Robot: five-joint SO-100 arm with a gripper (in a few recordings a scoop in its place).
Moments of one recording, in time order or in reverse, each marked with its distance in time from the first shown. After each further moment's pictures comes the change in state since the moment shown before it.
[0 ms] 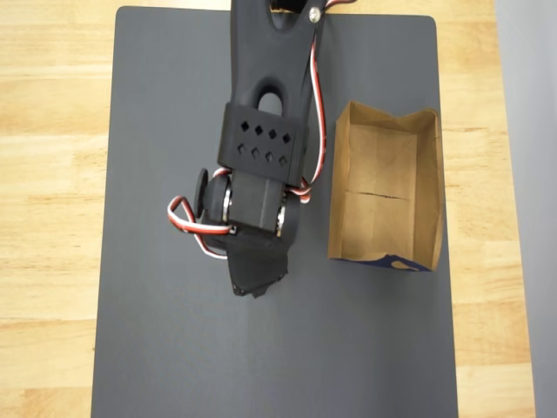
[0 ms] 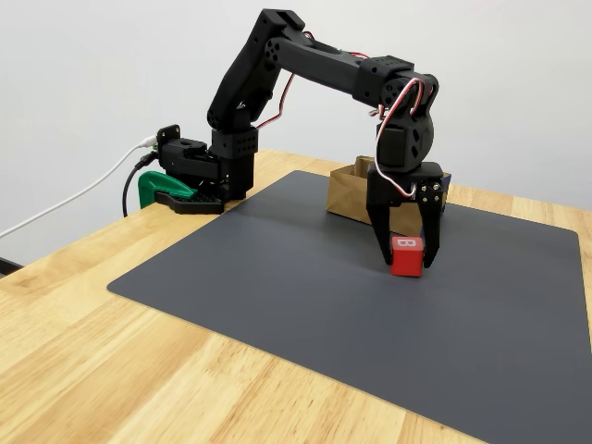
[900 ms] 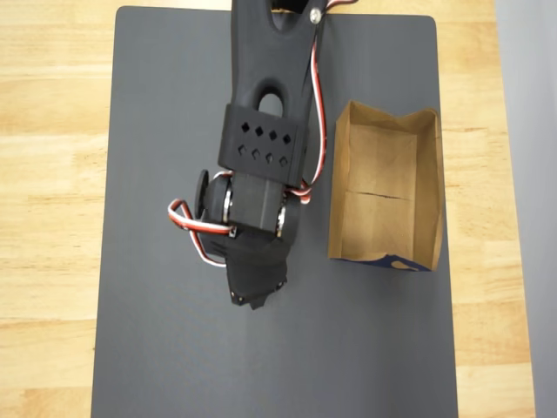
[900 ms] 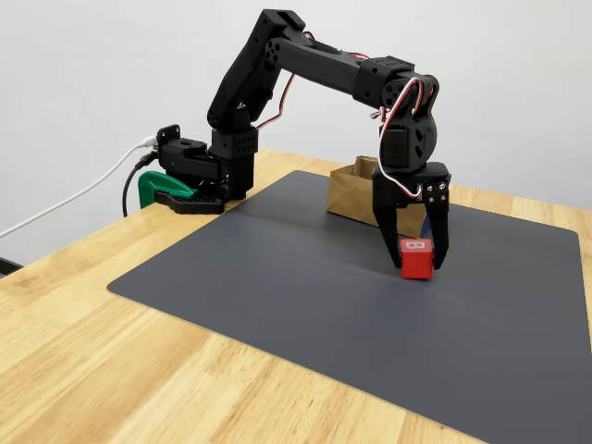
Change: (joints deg) arm 0.0 0.8 0.4 -3.3 0.5
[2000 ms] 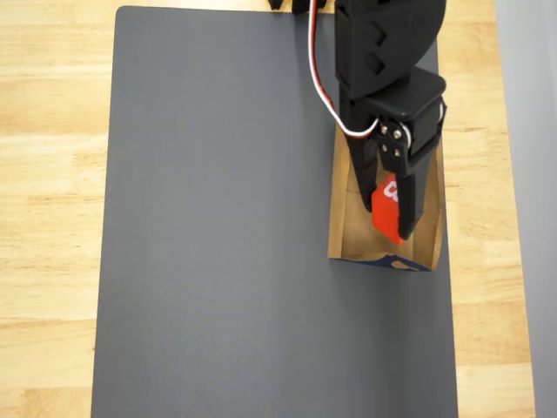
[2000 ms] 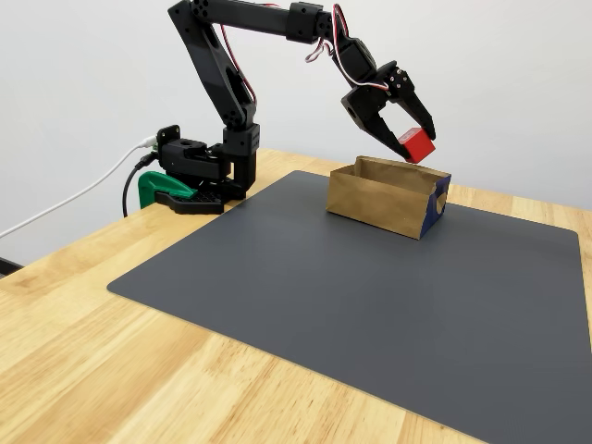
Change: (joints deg) arm -29.4 61.2 58.0 -24.9 4.1
